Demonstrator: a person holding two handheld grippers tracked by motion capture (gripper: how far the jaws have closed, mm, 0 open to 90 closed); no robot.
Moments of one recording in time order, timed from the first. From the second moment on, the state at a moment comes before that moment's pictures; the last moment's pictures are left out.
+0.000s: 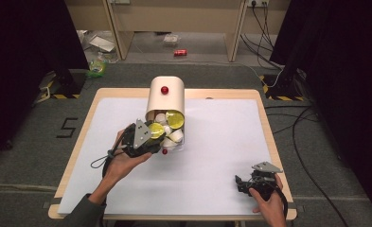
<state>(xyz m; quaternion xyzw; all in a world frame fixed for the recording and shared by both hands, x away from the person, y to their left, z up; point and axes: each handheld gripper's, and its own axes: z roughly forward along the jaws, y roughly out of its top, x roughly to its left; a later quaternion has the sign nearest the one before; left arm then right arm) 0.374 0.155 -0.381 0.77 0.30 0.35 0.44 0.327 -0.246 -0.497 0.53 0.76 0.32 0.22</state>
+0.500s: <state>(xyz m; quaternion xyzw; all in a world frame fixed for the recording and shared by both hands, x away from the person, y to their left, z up) 0.369 0.157 -0.370 0.77 0.29 0.34 0.45 0.327 -0.246 -0.497 0.53 0.76 0.32 0.22</state>
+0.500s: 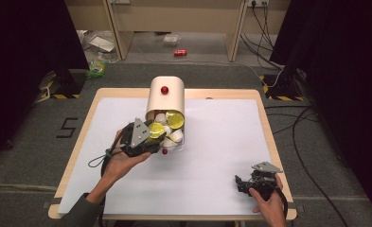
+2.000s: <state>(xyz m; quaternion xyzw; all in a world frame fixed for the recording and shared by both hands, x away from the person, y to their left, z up) 0.365 0.233 -0.367 0.72 0.36 0.37 0.46 0.327 -0.246 -0.497 0.53 0.76 0.32 0.22</state>
